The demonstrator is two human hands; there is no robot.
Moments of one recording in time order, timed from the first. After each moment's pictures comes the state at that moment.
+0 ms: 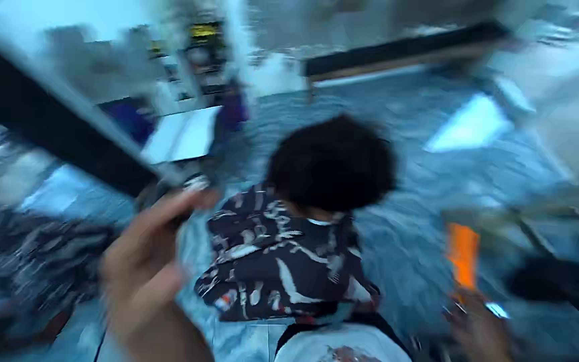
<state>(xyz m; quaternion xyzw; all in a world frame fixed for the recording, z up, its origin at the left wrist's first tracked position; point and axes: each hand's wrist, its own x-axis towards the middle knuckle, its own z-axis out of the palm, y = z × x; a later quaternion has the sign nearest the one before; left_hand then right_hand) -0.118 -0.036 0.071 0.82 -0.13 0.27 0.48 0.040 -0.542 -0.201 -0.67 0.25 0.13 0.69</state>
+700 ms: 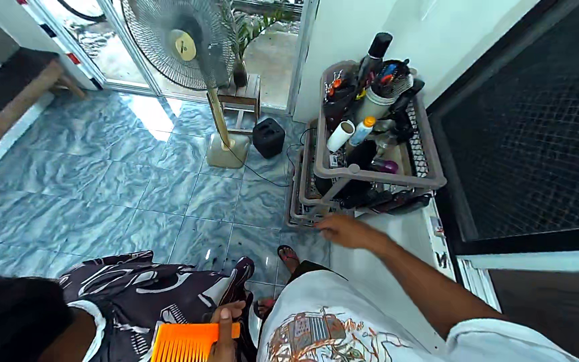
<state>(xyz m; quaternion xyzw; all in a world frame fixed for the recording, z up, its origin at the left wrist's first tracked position) -0.073 -0.267 -0.179 0.72 -0.18 -0.22 0.64 -0.152 -0.679 -0.124 -0.92 0.13 0.19 0.31</state>
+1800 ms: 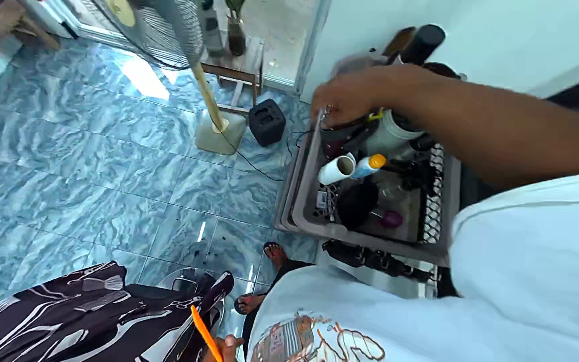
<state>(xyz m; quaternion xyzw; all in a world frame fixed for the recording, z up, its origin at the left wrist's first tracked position) -0.110 -0.448 -0.179 0.80 0.06 -0.27 0.54 0.125 -1.031 -0.011 -0.96 -0.14 0.22 0.04</state>
